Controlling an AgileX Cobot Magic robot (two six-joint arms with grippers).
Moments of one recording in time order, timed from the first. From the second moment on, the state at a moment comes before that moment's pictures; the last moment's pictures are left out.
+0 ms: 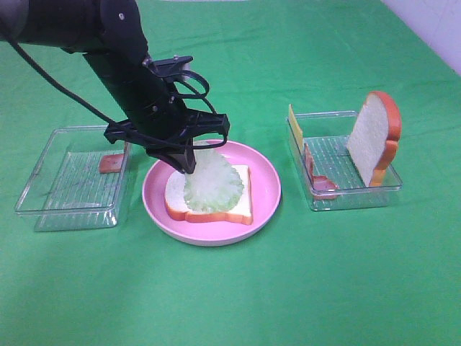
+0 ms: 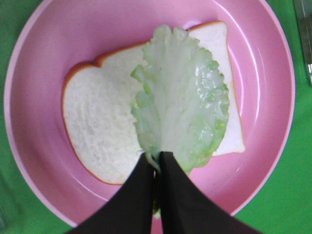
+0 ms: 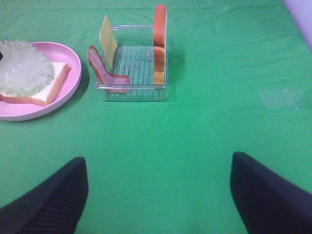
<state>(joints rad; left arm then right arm) -0.53 2.06 -1.49 -0.29 0.78 -0.18 0.00 0.00 -0.52 0.15 1.09 -0.10</state>
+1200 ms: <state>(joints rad) -0.48 2.06 -1.82 -0.09 1.10 -0.30 0.00 0.00 -0.52 0.15 1.09 -0.10</state>
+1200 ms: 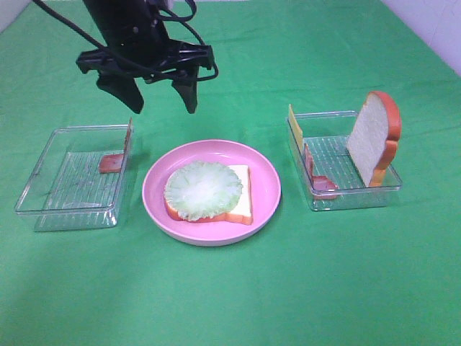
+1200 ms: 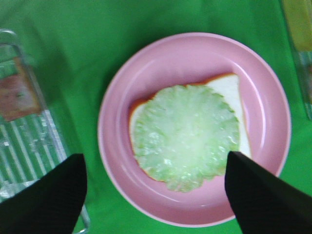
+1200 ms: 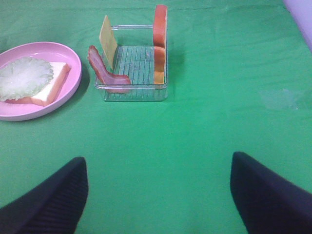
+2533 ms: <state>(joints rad) -0.38 2.22 -1.83 0.08 1.07 -0.39 0.00 0.00 -0.52 0.15 1.09 -0.10</state>
